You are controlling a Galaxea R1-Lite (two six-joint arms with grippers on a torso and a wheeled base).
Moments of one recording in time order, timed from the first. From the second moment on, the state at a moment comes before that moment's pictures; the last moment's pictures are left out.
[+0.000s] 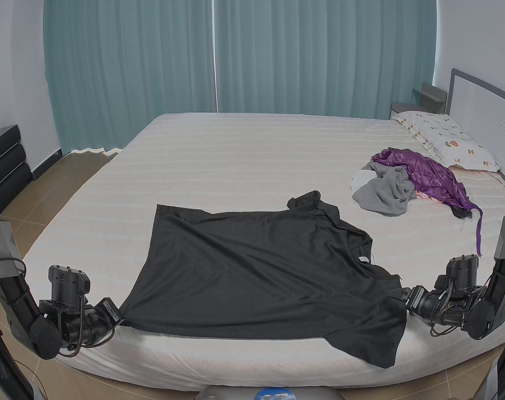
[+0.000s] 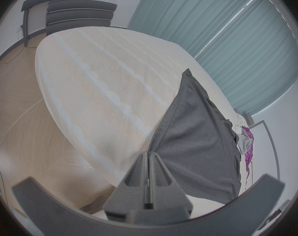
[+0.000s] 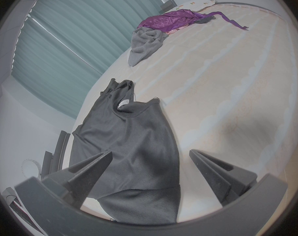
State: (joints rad) left arm -0.09 1.94 -0.16 -0.96 0.02 -0.82; right arm 0.07 2.09 -0.17 -1.18 0.16 0.69
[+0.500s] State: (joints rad) left arm -0.09 1.94 -0.16 -0.96 0.01 -0.82; right arm 0.09 2.14 -0.17 -1.22 0.17 0.69
